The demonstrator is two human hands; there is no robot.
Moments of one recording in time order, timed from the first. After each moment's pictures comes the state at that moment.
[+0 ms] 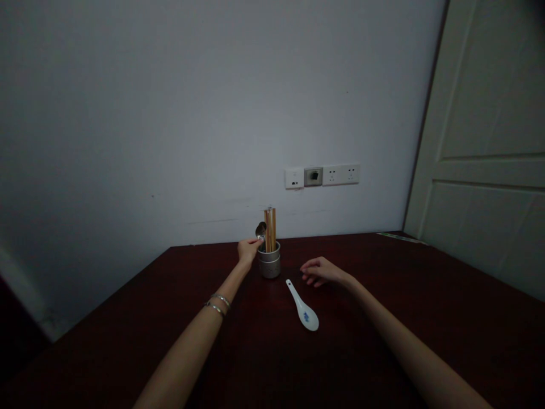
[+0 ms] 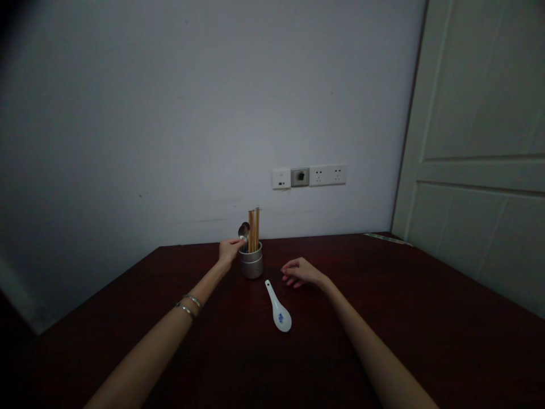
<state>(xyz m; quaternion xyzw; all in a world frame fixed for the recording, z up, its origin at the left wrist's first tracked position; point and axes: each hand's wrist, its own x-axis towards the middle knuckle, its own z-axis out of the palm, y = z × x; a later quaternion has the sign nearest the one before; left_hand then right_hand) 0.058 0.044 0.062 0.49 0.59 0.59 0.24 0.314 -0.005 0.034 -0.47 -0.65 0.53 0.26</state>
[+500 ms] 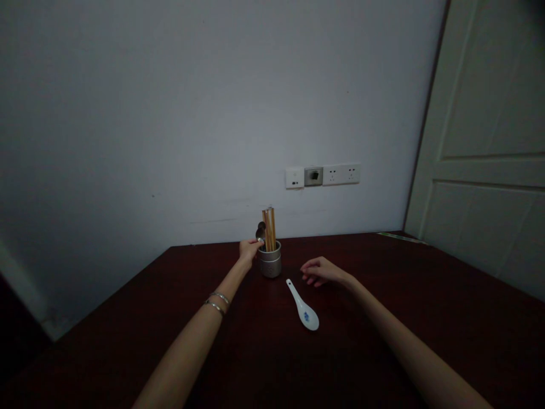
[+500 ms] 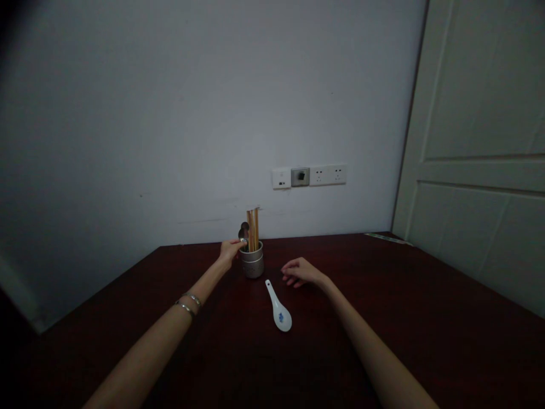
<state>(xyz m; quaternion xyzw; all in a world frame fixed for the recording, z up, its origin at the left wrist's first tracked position) 0.064 0.039 0.067 0.48 0.61 0.55 0.32 0.314 -0.002 0.031 -0.47 -0.66 0.53 0.25</state>
